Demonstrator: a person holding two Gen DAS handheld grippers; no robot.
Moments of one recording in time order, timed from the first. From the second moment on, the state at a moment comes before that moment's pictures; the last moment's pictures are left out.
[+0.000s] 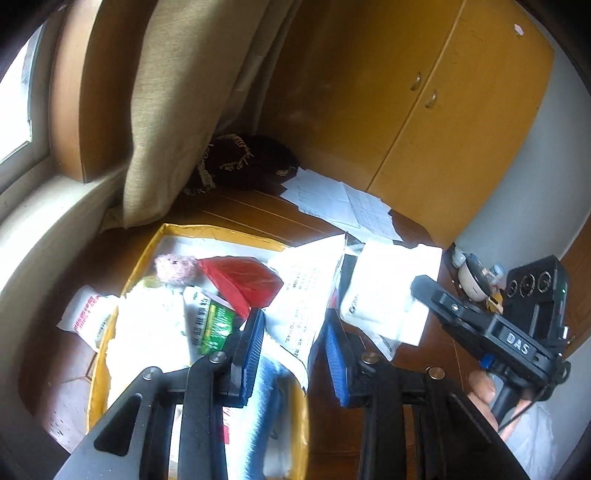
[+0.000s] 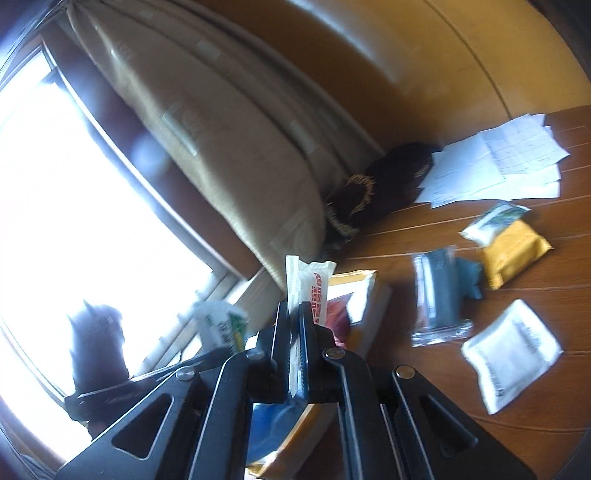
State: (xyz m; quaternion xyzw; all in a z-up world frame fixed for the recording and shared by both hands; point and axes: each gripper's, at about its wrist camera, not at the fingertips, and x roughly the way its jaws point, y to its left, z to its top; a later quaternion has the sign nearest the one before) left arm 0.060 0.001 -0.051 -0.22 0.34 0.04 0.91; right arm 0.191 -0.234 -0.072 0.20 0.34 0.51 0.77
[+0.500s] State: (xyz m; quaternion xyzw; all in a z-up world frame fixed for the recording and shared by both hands) left arm 0.132 0.091 -0.096 -0.24 0.41 0.09 0.88; right arm 0.211 -0.118 -0.114 0.18 0.44 0.51 0.72
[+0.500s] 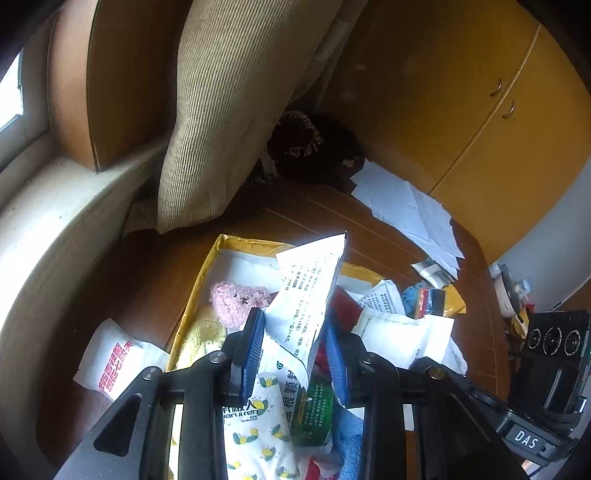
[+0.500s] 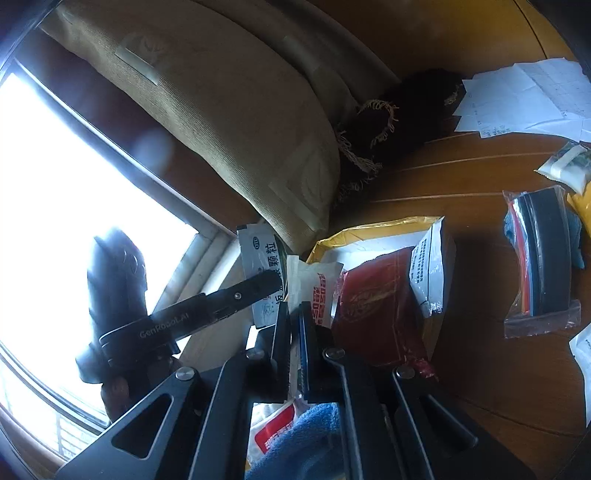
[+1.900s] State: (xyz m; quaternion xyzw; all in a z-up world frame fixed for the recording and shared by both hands) left arm 0.119 -0.066 -0.069 -0.19 0.39 0.00 0.90; right arm 0.256 -0.263 -0.159 0.03 0.48 0.27 0.84
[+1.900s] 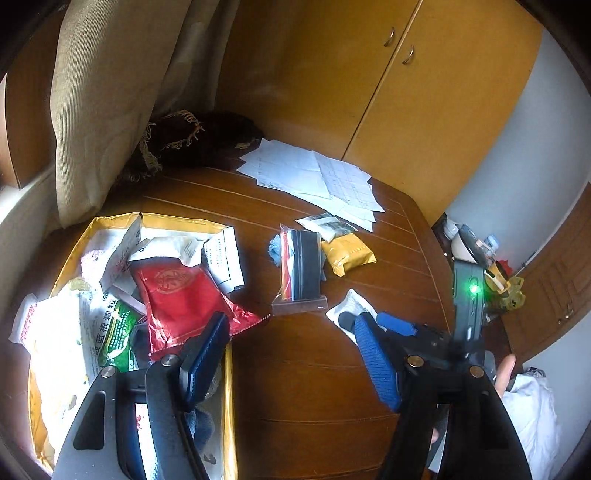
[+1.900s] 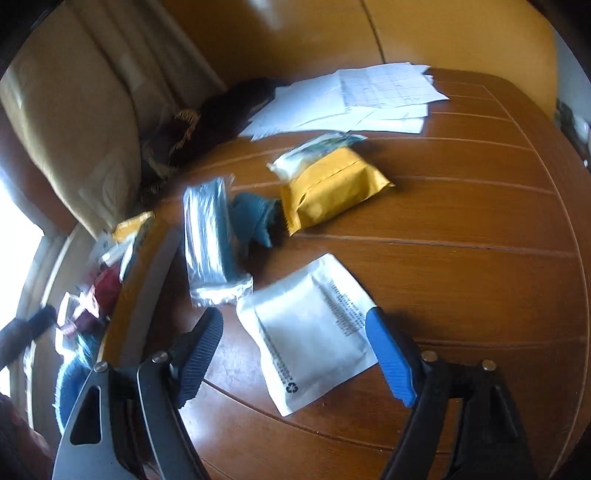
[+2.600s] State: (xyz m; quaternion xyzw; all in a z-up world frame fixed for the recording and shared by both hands) left arm 0.234 -0.111 -0.102 -0.11 0.46 0.06 0.88; right arm 0.231 -0.270 -0.141 -0.01 0.43 0.23 0.87
